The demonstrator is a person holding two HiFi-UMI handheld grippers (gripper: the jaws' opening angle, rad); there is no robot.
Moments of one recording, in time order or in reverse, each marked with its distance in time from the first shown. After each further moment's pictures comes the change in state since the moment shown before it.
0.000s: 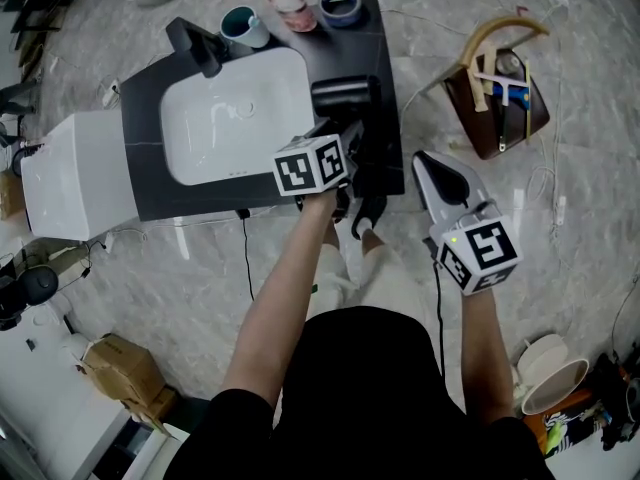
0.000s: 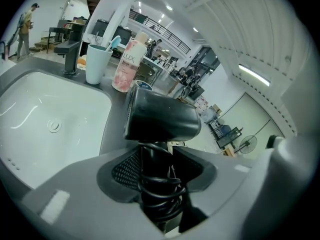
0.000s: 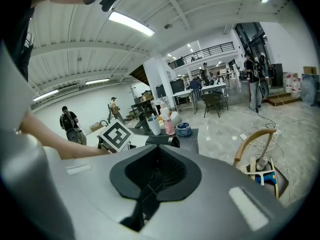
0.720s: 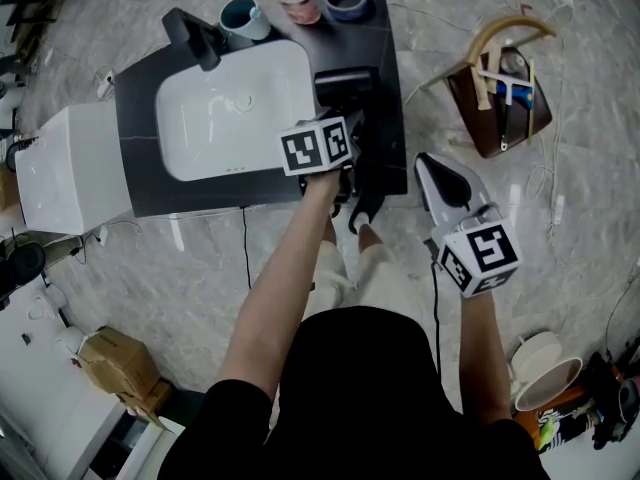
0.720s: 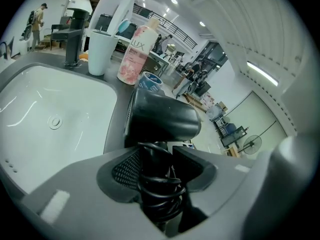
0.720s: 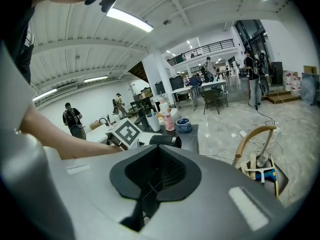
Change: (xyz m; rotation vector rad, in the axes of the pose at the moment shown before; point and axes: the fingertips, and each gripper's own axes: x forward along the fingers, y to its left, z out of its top) left arm 0.030 0.027 -0.002 -0.032 0.060 0.052; right arm 0.013 -0.002 -0.013 0.010 0.031 -0.008
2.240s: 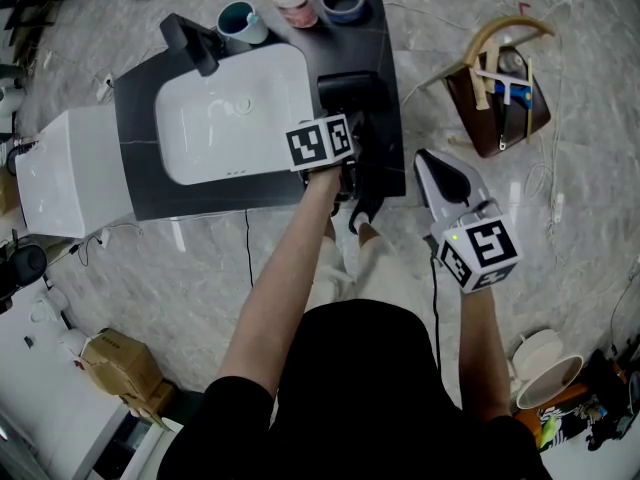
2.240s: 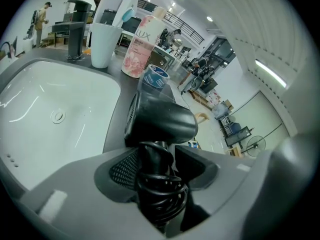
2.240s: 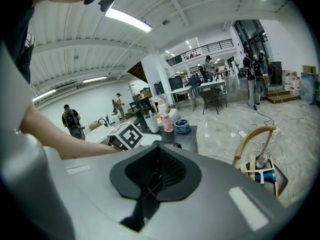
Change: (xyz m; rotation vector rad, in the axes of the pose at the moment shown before) left arm 0.012 0.008 -0.006 -0.044 0.061 0.056; right arm 0.004 -0.008 0.008 0.006 0.000 -0.006
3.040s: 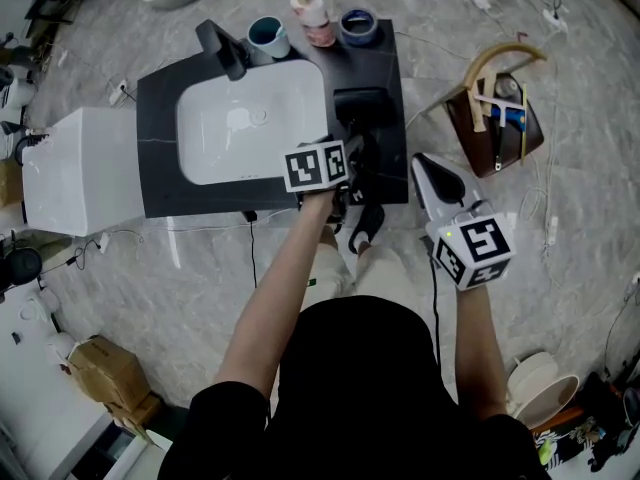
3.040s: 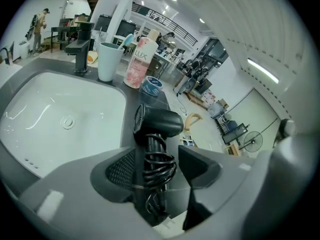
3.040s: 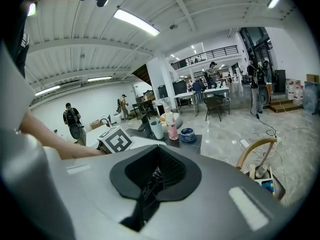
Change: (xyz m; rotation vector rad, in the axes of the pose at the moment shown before) left arm -0.061 0.001 -0.006 0.054 -0.035 -0.031; right arm -0.011 0.033 0.029 -0.065 -0.032 0.003
